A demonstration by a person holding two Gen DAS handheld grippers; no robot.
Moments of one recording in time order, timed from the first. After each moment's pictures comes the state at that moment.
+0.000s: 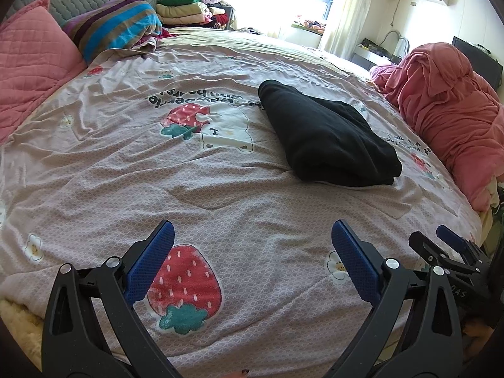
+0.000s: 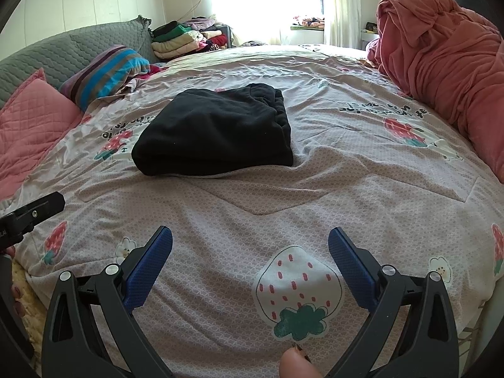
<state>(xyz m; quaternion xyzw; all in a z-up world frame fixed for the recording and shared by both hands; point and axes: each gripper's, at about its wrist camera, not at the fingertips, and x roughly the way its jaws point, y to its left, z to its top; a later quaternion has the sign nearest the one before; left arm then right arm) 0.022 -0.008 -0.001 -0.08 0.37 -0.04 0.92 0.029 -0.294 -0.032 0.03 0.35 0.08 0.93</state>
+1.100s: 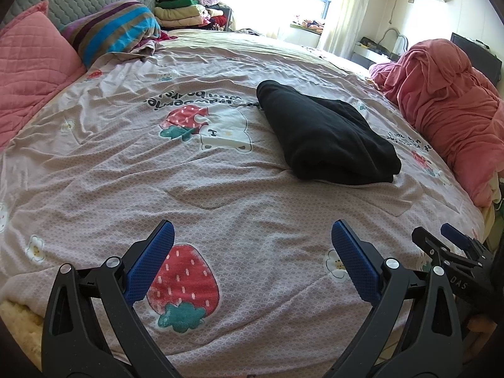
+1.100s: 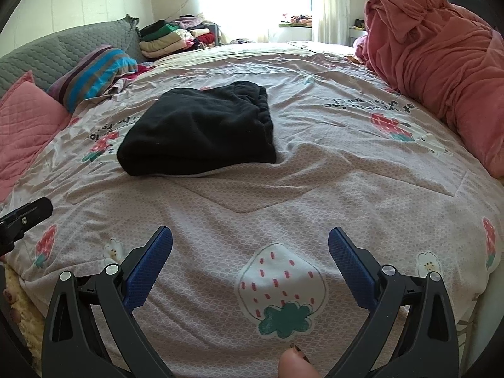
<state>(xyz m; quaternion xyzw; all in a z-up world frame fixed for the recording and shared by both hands) 0.025 -0.008 0.000 -0.08 0.37 -0.03 0.92 0.029 -0.301 -0.032 0.03 0.36 0.05 0.93</state>
